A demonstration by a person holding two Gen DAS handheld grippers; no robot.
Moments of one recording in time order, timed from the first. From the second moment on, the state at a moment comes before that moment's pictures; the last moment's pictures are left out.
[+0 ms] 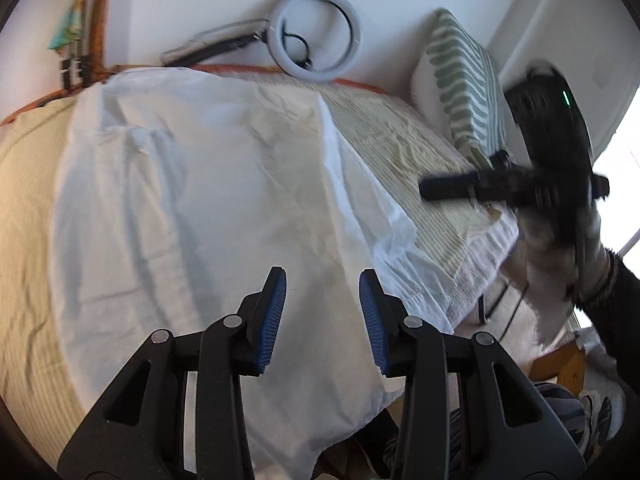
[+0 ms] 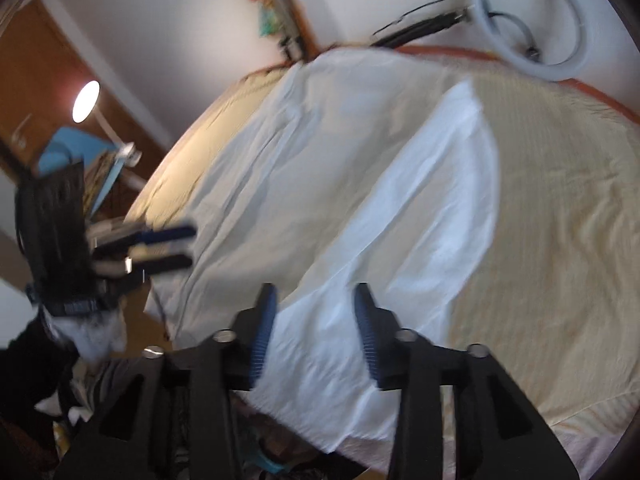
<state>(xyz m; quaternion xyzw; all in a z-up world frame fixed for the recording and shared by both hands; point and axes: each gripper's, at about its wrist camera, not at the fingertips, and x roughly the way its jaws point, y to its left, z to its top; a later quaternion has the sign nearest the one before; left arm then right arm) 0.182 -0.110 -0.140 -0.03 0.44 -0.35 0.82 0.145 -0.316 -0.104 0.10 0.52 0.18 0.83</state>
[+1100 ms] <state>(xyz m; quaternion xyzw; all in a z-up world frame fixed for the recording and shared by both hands) 0.189 -0.175 -0.179 0.01 0.49 -0.50 0.72 0.363 -0.278 -0.109 0.01 0.51 0.07 0.86</state>
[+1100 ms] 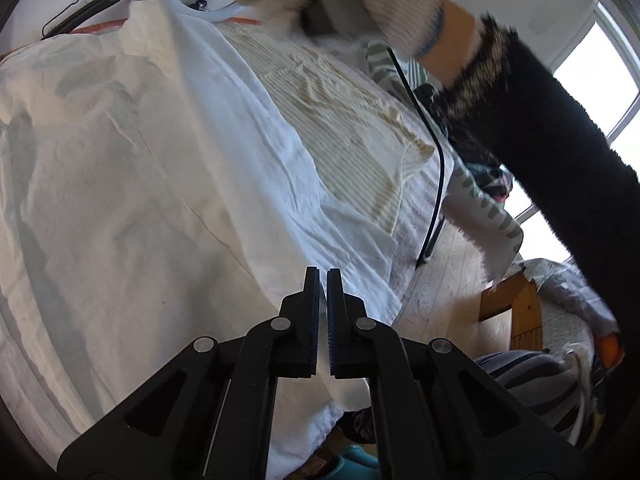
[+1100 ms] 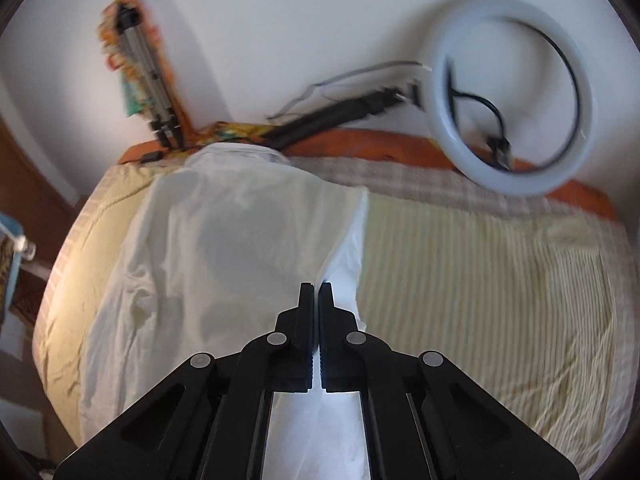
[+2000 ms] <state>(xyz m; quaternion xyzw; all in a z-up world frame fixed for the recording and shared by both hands) 0.185 -0.172 -0.159 0.01 0.46 -0.48 0.75 0.293 -0.300 -0.138 0.09 0.54 0.15 0.83</state>
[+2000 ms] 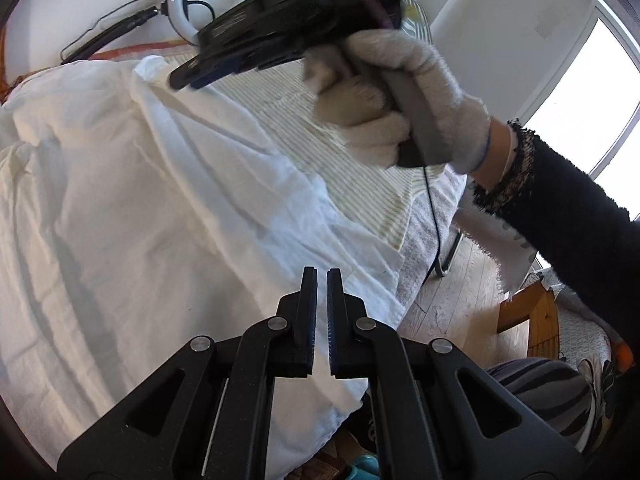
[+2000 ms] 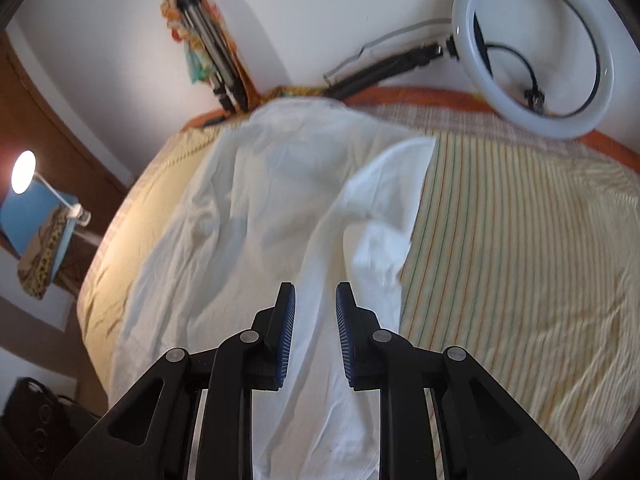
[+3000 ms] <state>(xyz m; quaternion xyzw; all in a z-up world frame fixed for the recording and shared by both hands) 0.168 -0.158 -0.179 0.06 0.47 -0.45 0.75 0.331 -0.240 -0.187 0.00 0.57 0.14 0.81</state>
